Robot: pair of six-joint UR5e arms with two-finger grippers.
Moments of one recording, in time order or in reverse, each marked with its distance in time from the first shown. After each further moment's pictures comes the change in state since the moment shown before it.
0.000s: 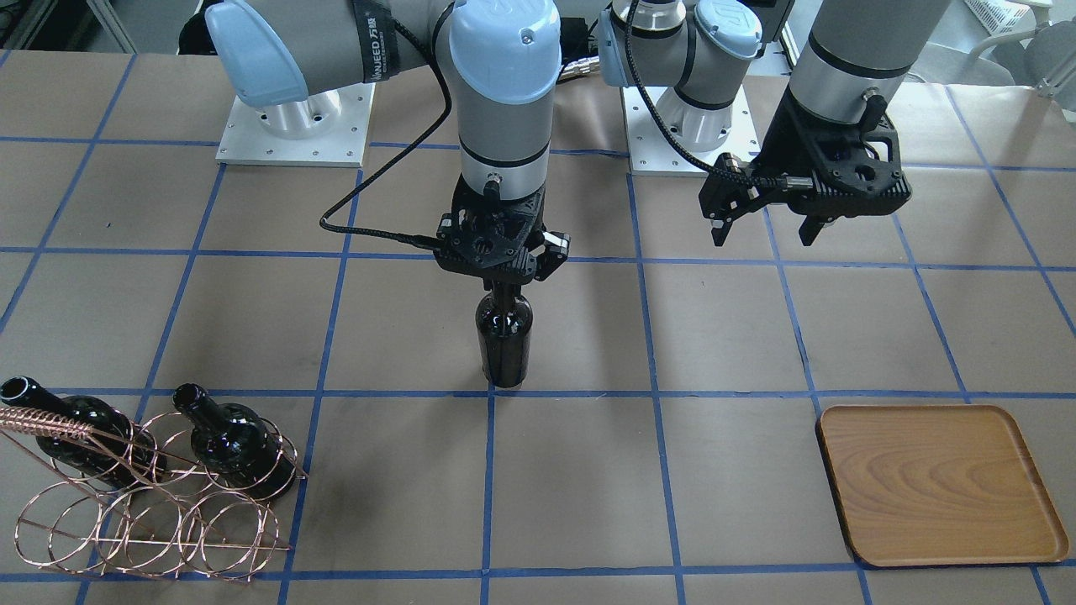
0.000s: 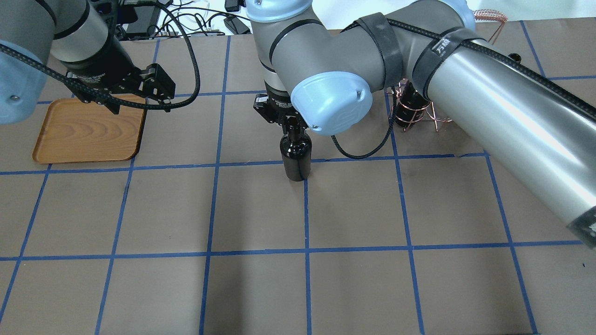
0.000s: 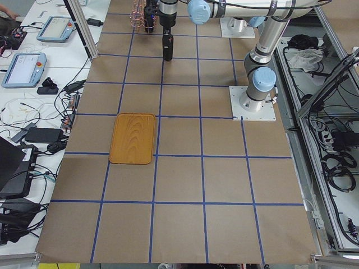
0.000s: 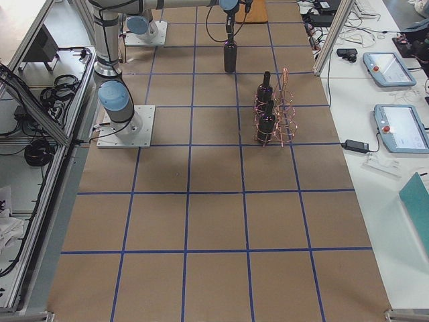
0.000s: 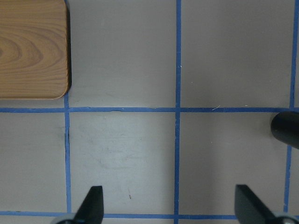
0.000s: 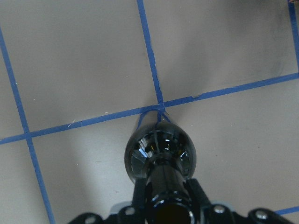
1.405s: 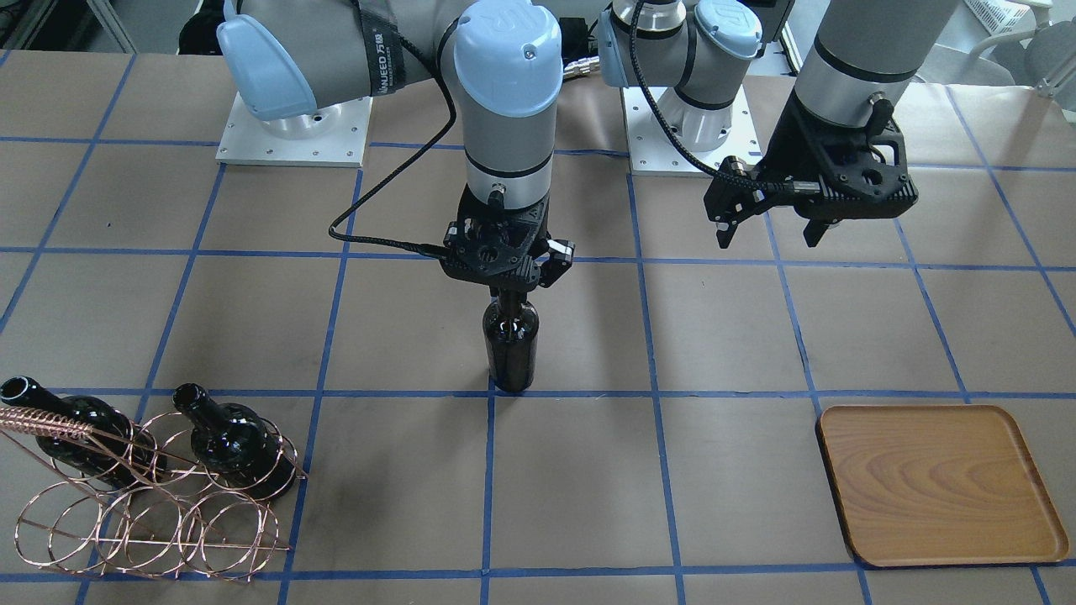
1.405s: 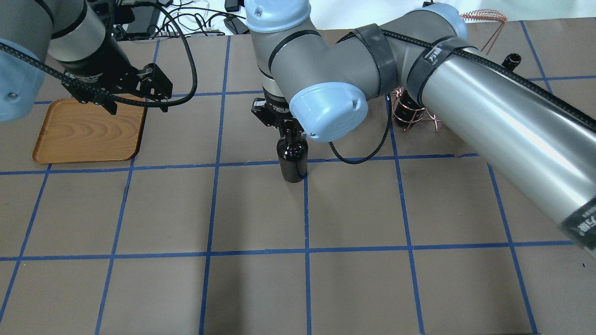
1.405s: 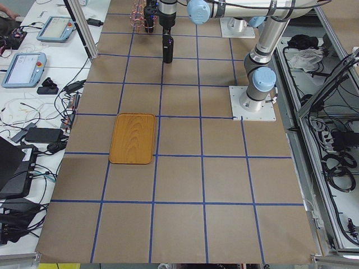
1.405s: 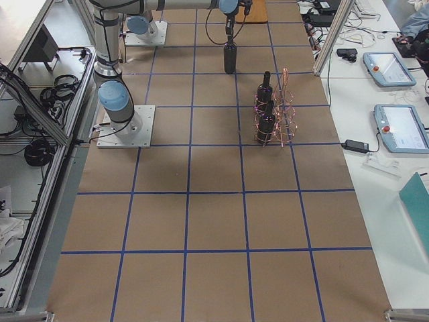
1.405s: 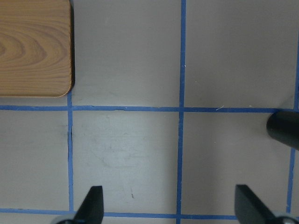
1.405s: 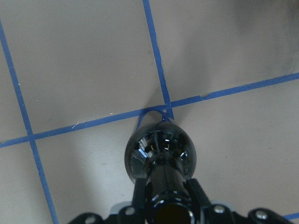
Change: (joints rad) left arm 0.017 -0.005 0.001 -0.007 0.004 -0.002; right arm 0.002 0.011 0.021 -0.049 0.013 0.015
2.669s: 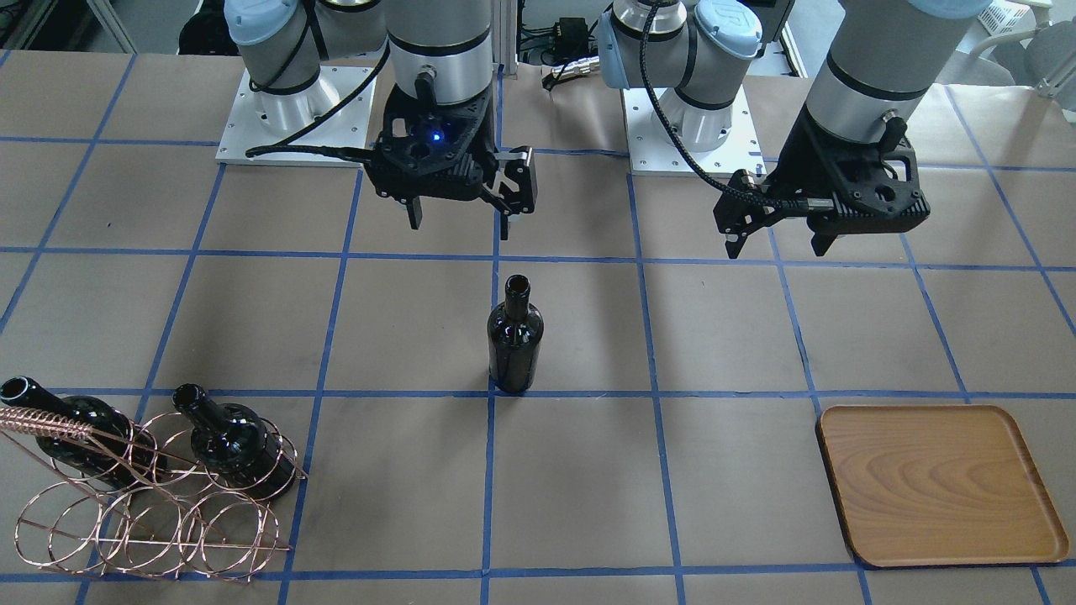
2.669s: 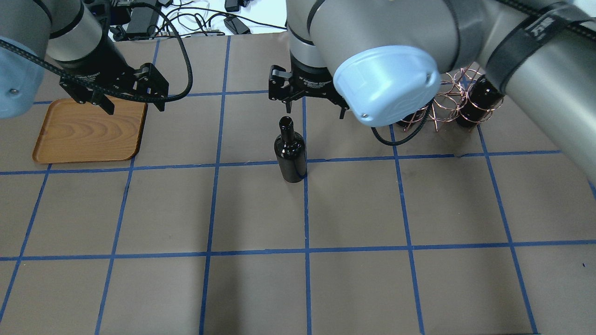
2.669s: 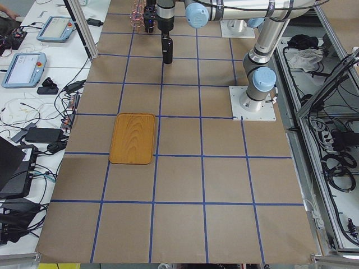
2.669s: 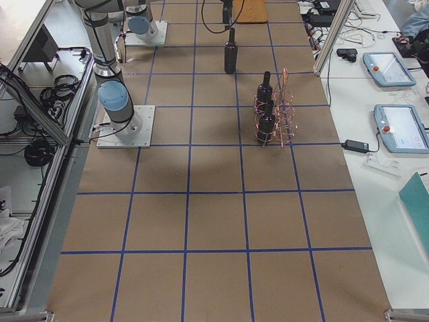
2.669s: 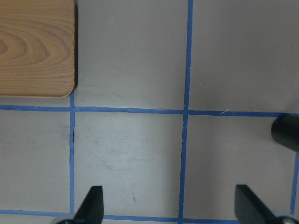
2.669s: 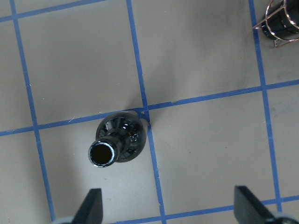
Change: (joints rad) left arm 0.005 -0.020 0.005 0.011 -0.002 -0.004; right arm -0.099 -0.181 -0.015 0.153 -0.005 -0.167
